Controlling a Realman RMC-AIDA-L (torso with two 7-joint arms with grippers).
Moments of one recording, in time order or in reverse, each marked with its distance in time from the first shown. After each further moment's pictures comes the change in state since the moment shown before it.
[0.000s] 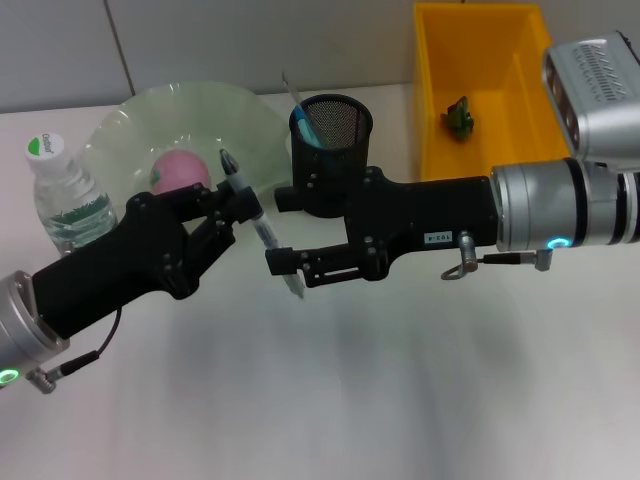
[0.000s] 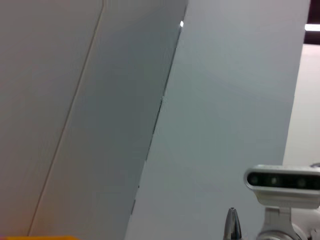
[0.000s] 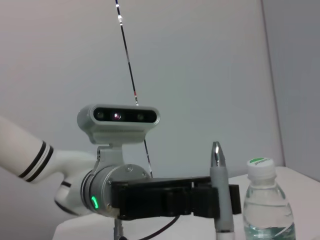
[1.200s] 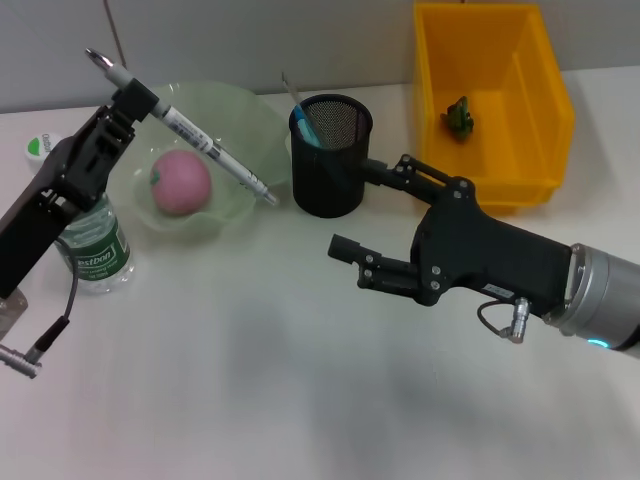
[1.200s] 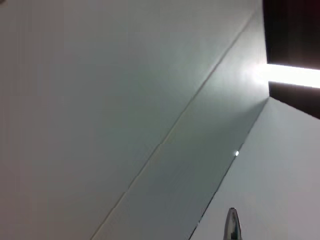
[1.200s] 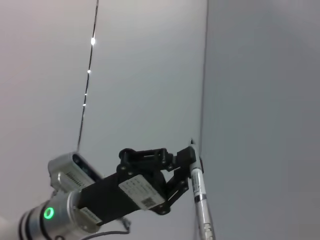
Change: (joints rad) left arm 0.012 -0.003 -0.001 -0.151 -0.340 0.086 -0.206; right arm -0.144 0.007 -0.008 0.398 0.416 -0.130 -0.794
